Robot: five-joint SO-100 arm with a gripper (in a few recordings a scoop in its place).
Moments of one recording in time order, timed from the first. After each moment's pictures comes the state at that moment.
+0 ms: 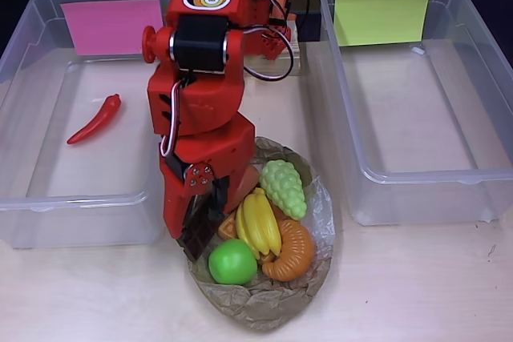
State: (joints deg) arm 3.4 62.2 64.2 75.5 43.4
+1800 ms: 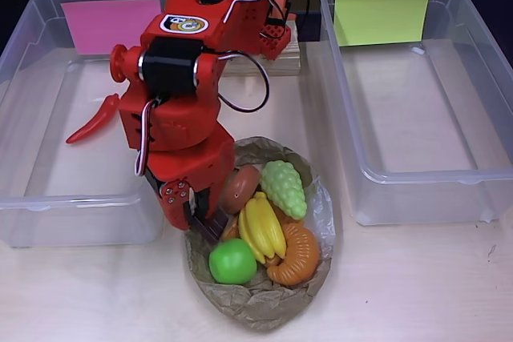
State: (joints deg) arm 5.9 40.2 24.1 99.1 42.0
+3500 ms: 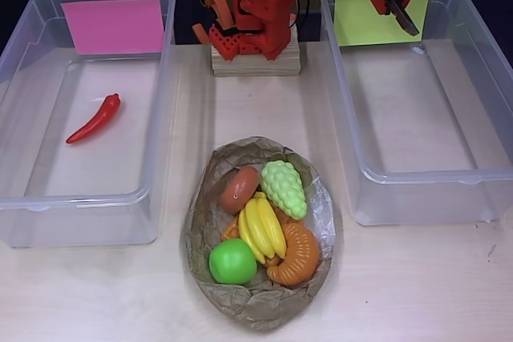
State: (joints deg) arm -61.8 116.1 95.9 99.8 140.3
